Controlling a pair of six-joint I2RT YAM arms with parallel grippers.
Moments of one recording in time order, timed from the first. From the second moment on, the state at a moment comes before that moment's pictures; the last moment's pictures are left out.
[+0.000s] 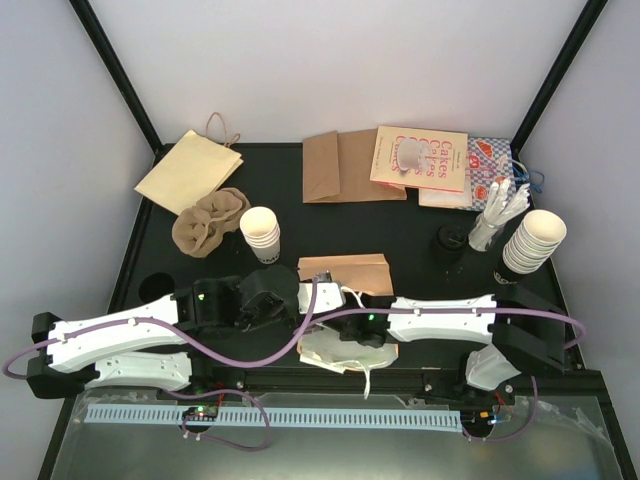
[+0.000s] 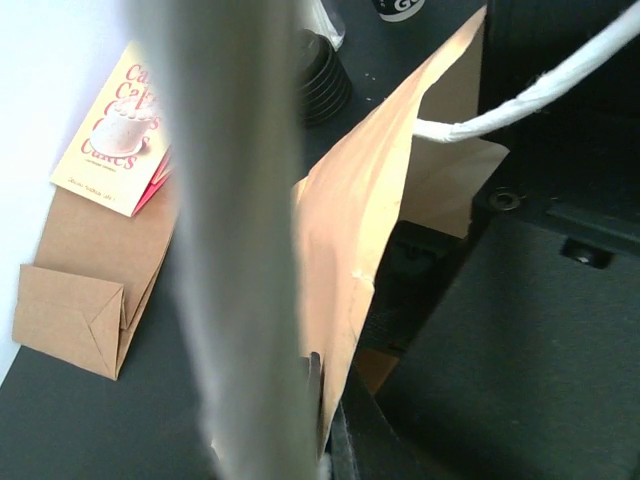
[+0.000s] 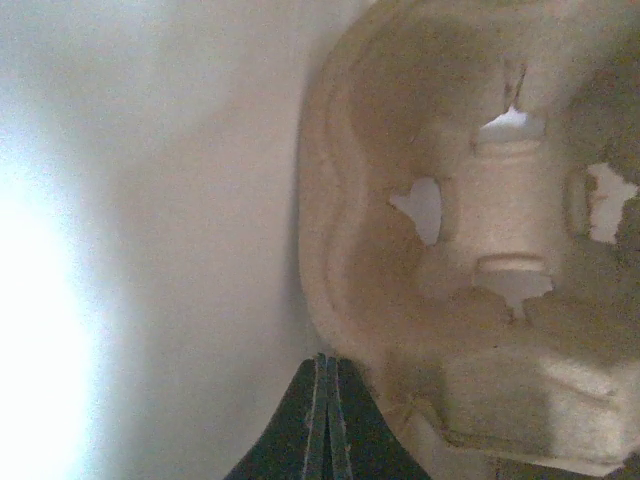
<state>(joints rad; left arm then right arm) -1.29 1.00 1.02 -0.63 -0.29 0.30 1.27 1.50 0.83 -0.52 0.49 -0.42</state>
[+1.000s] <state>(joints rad) -1.13 1.13 1.18 -0.67 -0.24 0.24 1.25 1.29 0.98 -0.72 0.38 -0.44</state>
